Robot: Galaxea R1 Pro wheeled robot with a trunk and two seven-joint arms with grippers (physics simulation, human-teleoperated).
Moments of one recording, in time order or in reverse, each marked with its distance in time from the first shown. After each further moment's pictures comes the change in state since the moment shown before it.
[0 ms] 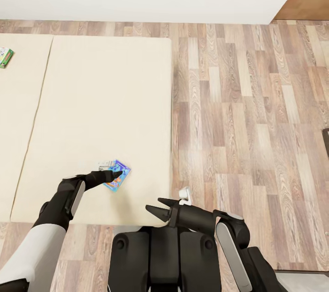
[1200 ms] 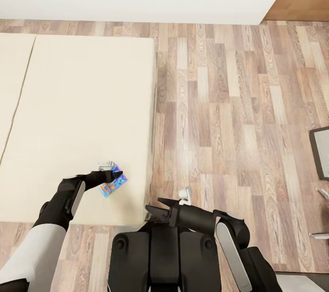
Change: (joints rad) left arm 0.000 0.000 -0.002 0.000 -0.001 0.001 0.001; right arm 0.000 0.000 0.001 0.000 0.000 0.000 0.000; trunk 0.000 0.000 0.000
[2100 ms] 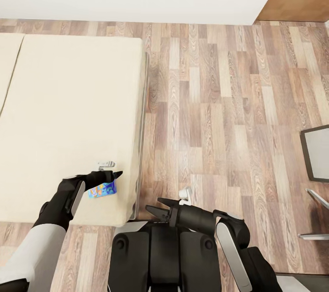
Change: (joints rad) left arm 0.000 0.001 0.001 0.001 0.000 0.001 0.000; right arm 0.000 0.000 -0.001 0.000 0.000 0.000 0.005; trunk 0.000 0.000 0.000
